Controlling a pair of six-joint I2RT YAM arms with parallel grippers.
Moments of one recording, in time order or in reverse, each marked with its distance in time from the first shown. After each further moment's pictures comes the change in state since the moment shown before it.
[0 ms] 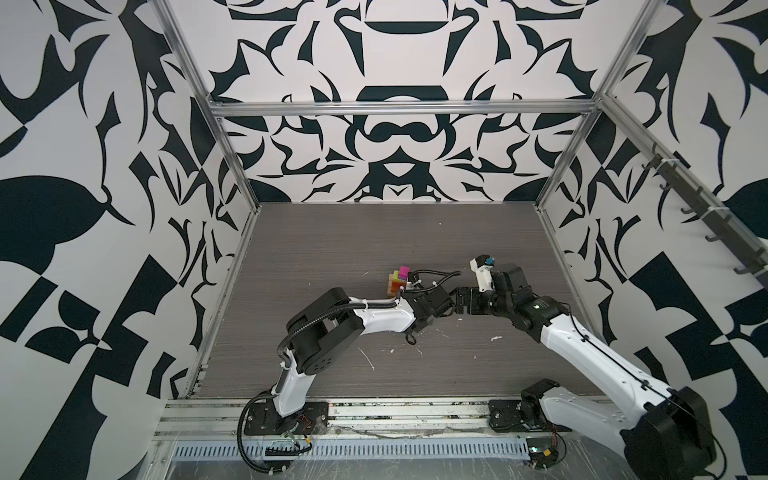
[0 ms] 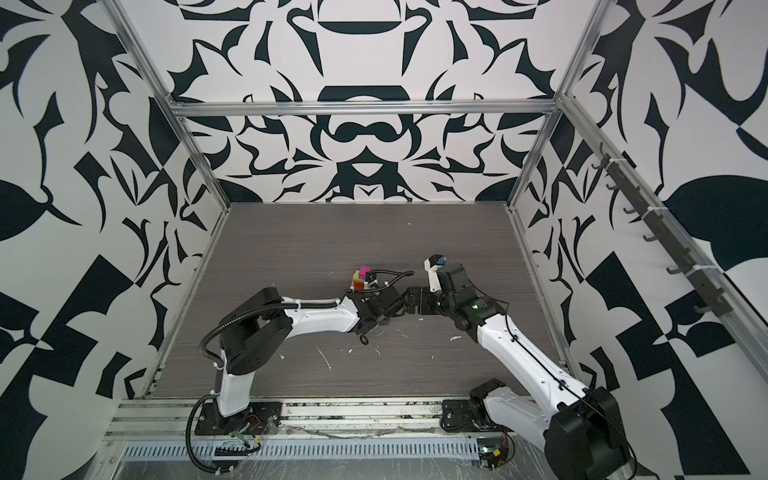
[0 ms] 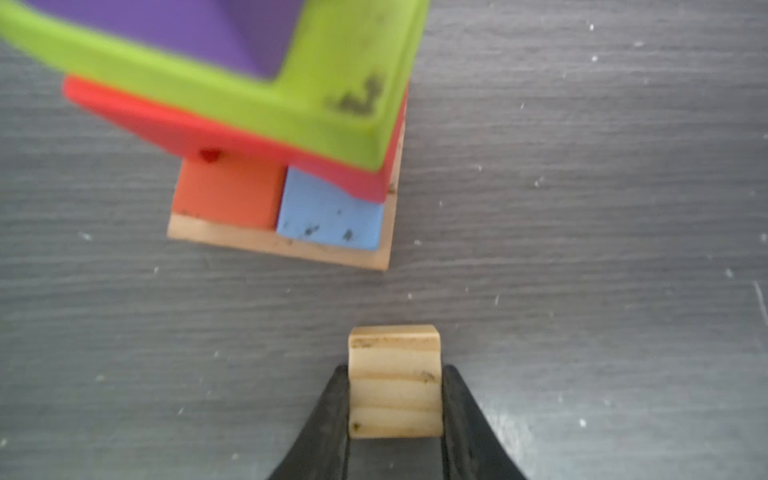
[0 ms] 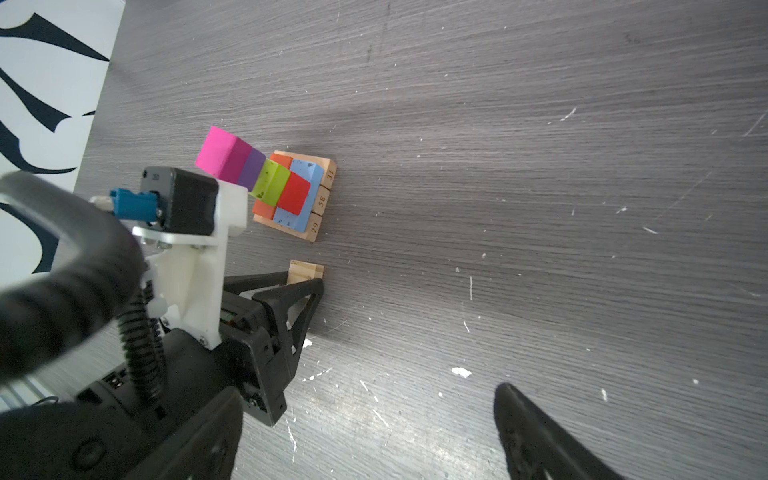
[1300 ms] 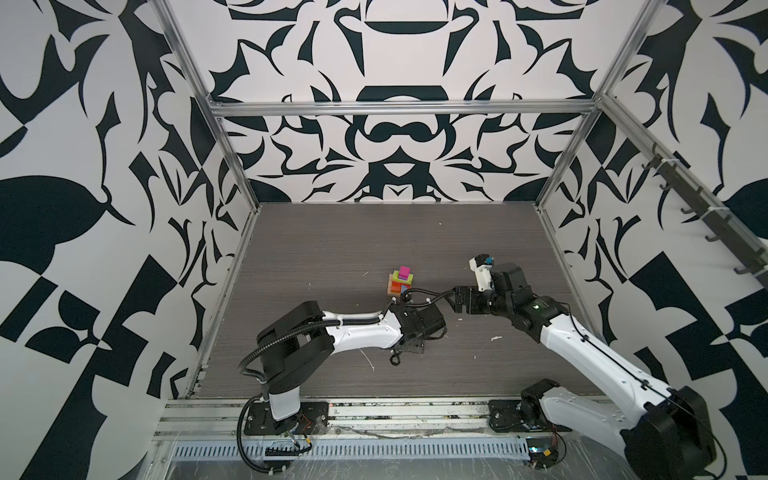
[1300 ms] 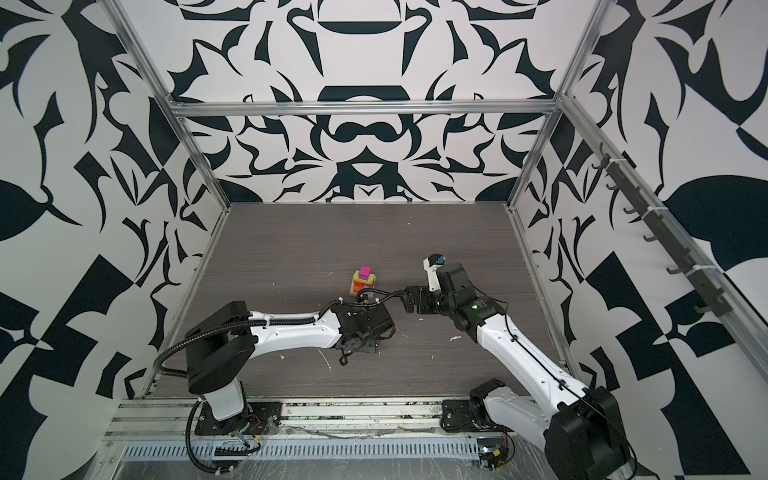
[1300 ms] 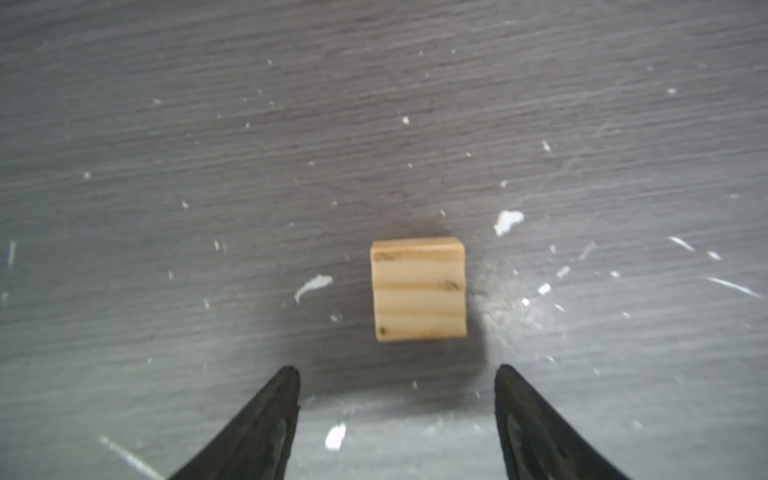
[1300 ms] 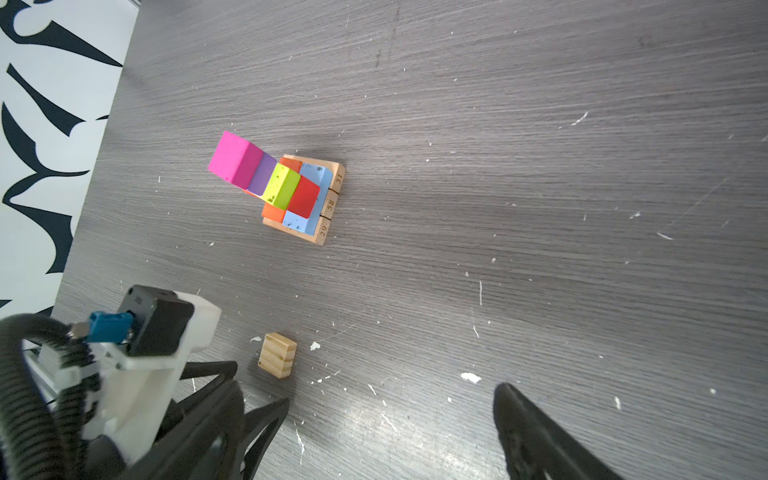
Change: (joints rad) left arm -0.075 -0.196 -0.114 -0.260 0.226 -0.016; right arm 0.003 0.002 0.000 0.014 -0.001 0.006
